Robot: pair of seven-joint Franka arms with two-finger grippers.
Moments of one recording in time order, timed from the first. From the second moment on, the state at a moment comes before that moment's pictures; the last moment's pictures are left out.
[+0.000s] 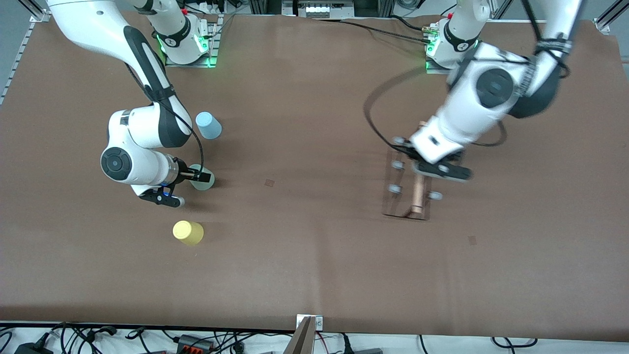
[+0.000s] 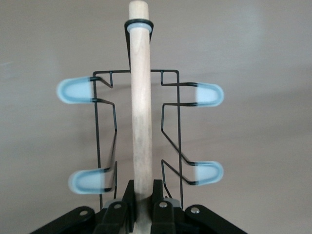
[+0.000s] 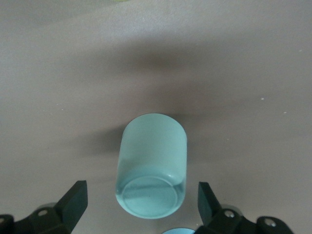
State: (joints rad) left arm 0.00 0.22 -0.48 -1.83 0.02 2.06 -0.32; right arm 0.23 0.47 -0.02 -1.88 0.16 2.11 0.34
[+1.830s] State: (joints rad) left arm -0.41 0.72 -0.46 -1.35 0.28 2.11 -0.93; right arm 0.17 0.51 -0.03 -1.46 0.17 1.70 0.36
